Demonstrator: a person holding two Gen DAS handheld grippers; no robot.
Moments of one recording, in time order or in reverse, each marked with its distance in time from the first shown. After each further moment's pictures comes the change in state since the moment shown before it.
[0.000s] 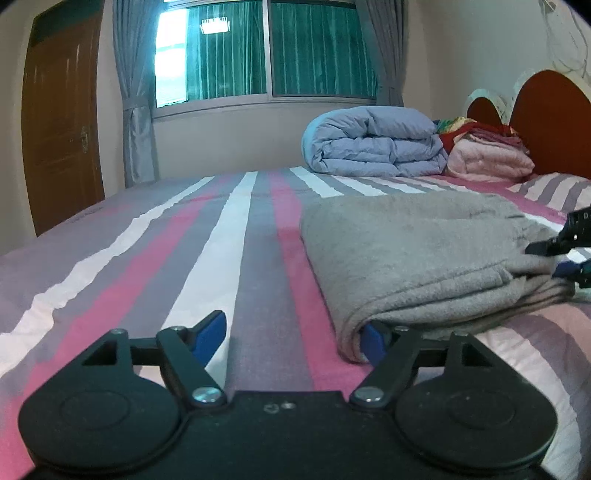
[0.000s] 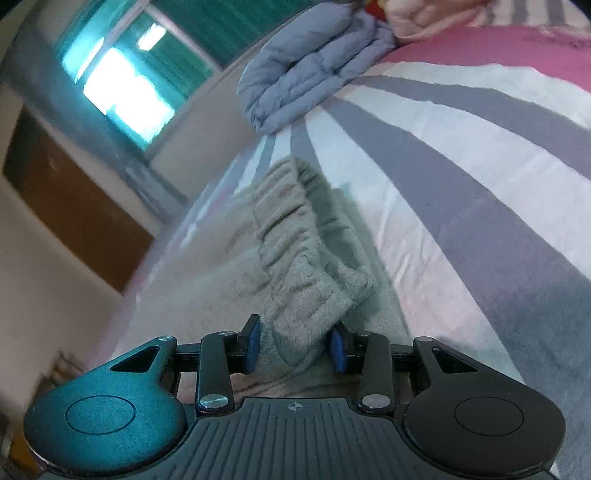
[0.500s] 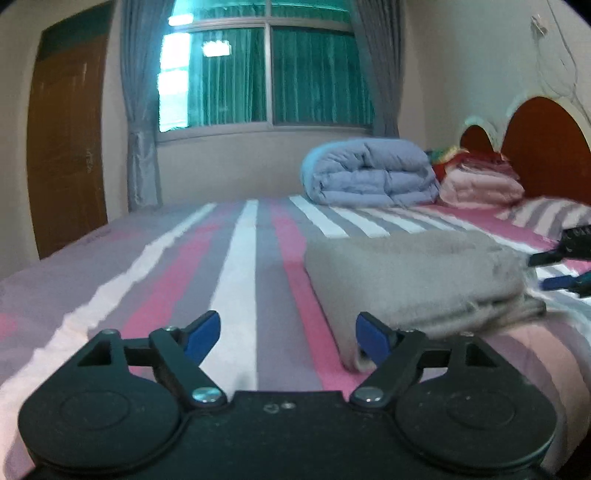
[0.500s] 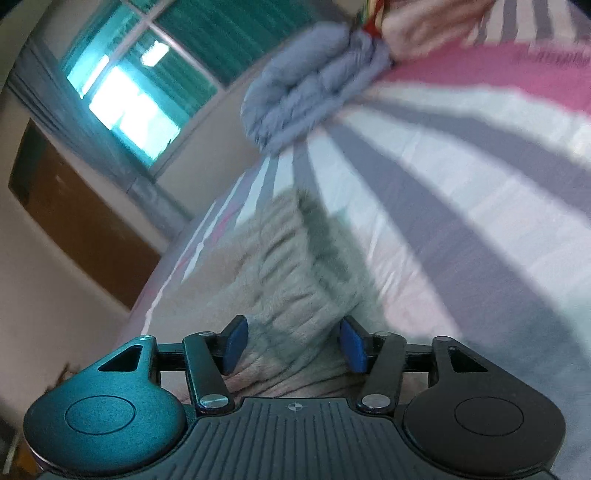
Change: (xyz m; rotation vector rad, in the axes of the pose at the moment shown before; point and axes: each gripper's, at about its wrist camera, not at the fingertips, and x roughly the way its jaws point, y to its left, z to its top) left arm -0.053 0.020 0.013 -0.010 -0.085 -0.014; right arm -0.036 0.004 0.005 -0.017 -0.083 -0.018
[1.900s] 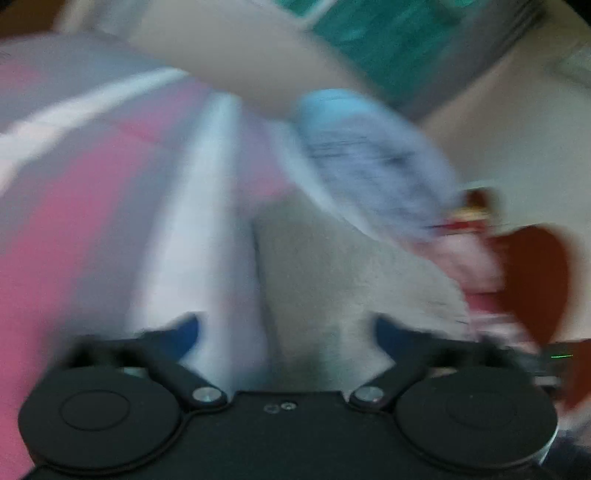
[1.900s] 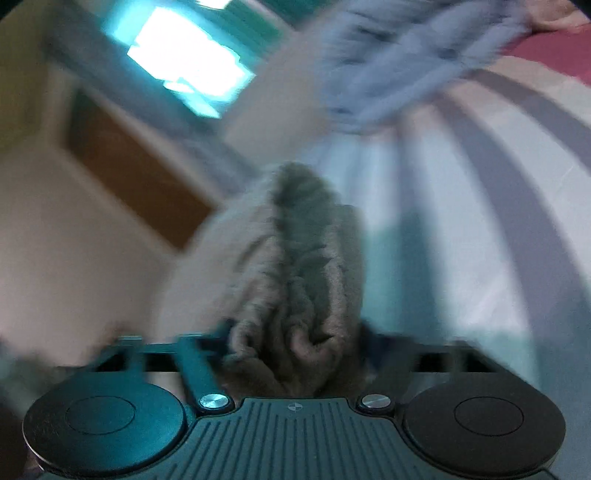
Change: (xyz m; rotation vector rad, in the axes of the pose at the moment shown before) left arm 0.383 0.102 0.075 -0.523 0.325 -0.321; right arm 0.285 0.024 0.182 -0.086 0.256 0.162
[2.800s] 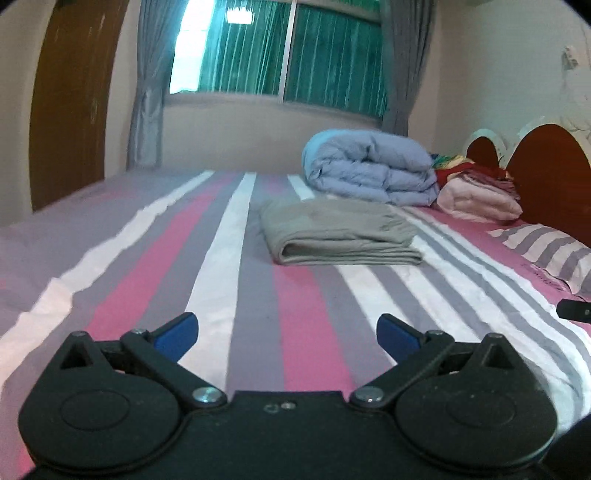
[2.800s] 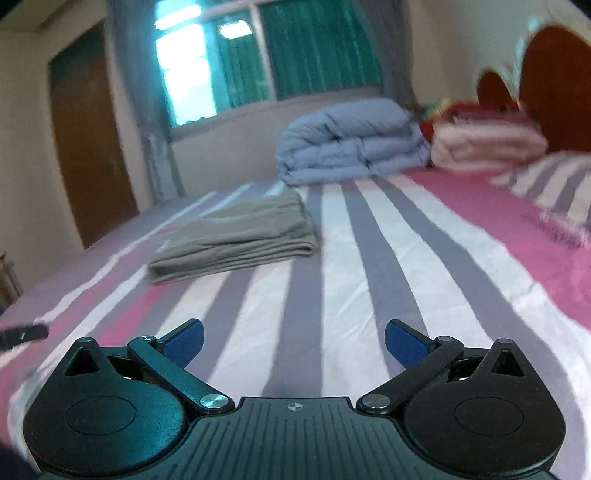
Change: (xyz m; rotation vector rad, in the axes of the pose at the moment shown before) left arm -0.294 -0.148 -0.253 0.372 -0.266 0.272; right arm -0.255 0.106 -0.289 -0.409 -0.291 -0.355
